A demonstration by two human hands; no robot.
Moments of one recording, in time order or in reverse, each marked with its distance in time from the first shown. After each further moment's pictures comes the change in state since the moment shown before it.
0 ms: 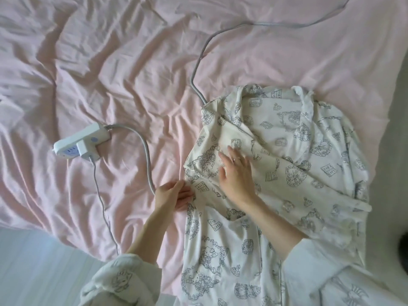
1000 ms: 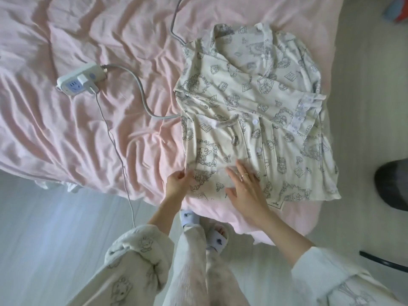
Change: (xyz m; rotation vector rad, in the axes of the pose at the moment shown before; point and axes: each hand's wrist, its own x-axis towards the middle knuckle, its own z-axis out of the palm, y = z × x) left_hand -0.092 -0.185 -0.077 0.431 -0.118 0.223; right_hand -0.296 0.028 0.067 -0.105 -0.002 0.018
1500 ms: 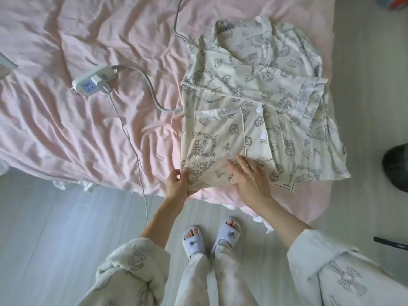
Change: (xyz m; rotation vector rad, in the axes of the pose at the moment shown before) left_hand -0.030 -0.020 -0.040 -0.298 -0.019 0.002; right_hand -0.015 -0.032 0.014 -0.194 0.014 0.046
